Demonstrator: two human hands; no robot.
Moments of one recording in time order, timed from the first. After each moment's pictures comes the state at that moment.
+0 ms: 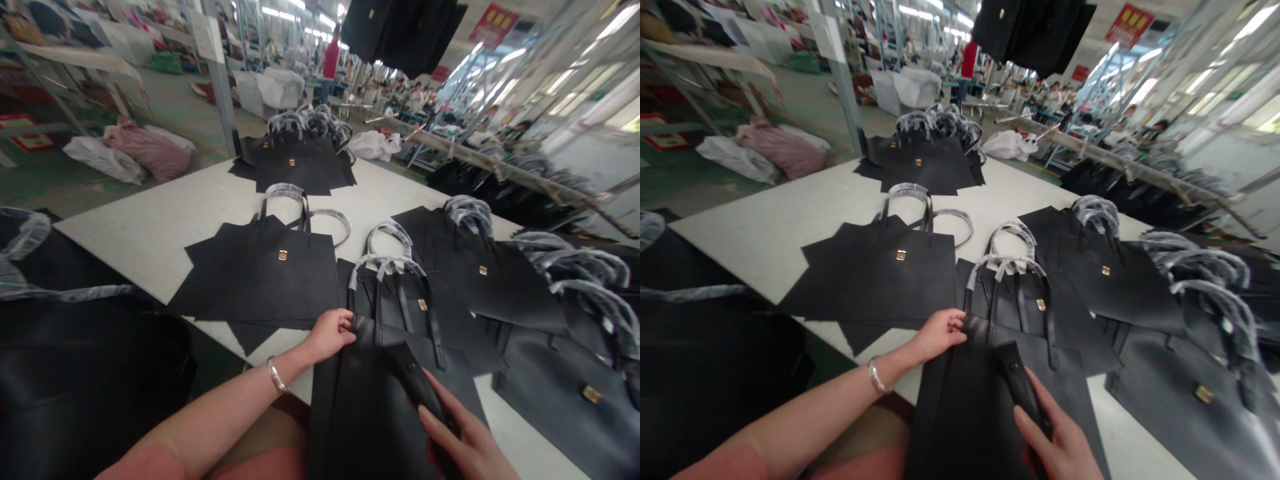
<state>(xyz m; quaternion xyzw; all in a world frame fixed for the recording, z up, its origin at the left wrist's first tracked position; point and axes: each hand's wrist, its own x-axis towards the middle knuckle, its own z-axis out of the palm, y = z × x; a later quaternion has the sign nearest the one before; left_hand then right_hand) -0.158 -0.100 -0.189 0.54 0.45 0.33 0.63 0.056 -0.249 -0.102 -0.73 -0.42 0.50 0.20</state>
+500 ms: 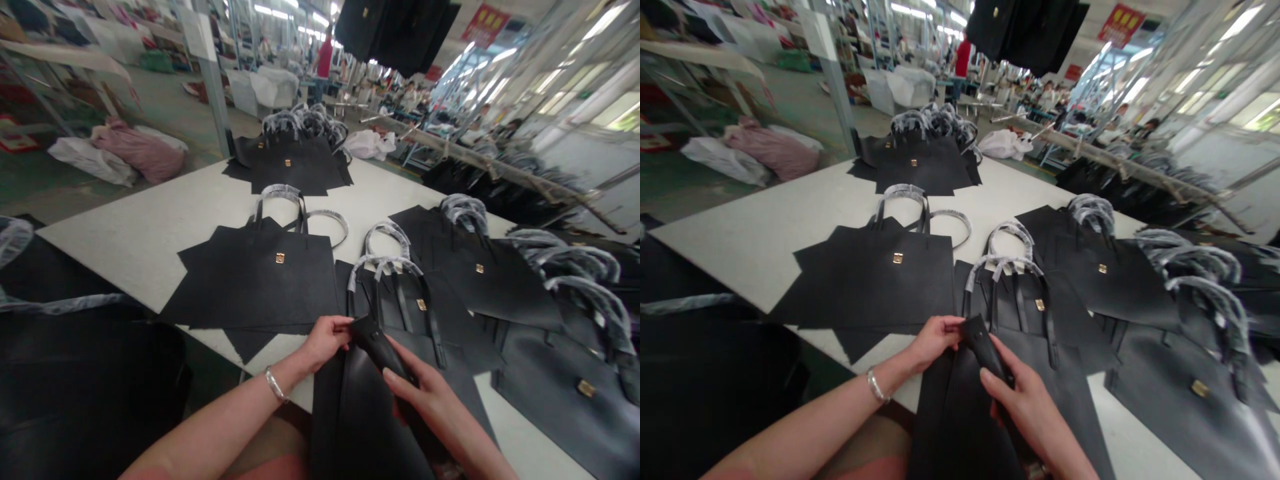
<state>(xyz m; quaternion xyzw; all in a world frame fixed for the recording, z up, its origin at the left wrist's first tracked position) -0.160 -0.104 -0.197 0.46 0.34 0.38 0.73 0.010 -0.191 -0.087 -0.66 -0.45 0.56 0.23</state>
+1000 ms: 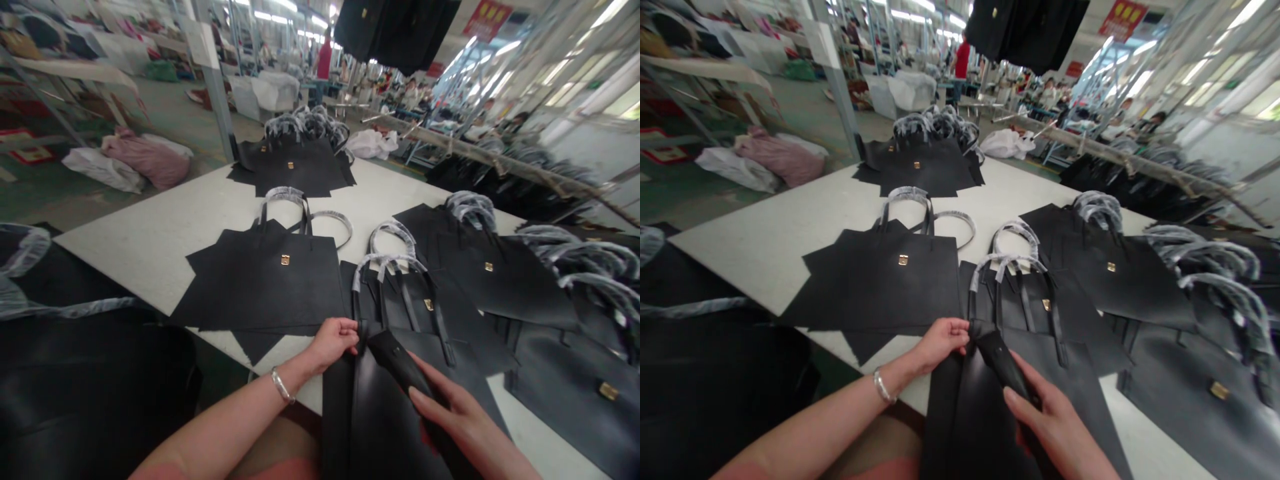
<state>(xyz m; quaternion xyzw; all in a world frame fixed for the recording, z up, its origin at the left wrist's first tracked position) -0.159 -0.105 -0.199 0.42 0.37 0.35 0.75 0.025 -0.208 -0.086 -0.68 -0.40 0.57 0.22</state>
